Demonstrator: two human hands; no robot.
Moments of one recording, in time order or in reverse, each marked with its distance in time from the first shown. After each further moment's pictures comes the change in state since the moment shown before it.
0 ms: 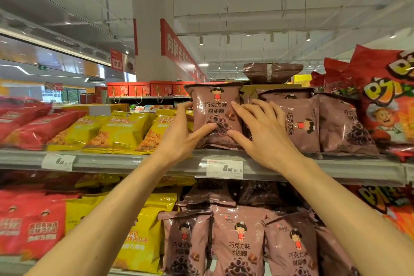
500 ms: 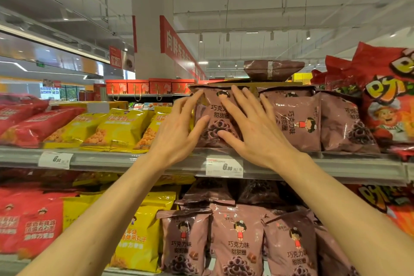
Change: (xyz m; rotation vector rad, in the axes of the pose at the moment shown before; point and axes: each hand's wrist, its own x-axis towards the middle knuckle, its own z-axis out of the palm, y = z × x) left_hand 0.002 -0.012 -0.001 0.221 0.084 0.274; right_hand 0.008 -0.008 0.001 -0.002 -0.049 -0.122
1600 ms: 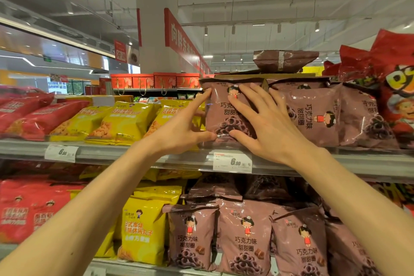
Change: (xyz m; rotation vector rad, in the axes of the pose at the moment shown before) left_hand 0.007 -0.009 -0.016 -0.285 -0.390 -0.164; right_hand -0.001 0.013 0.009 -0.043 -0.011 -0.075
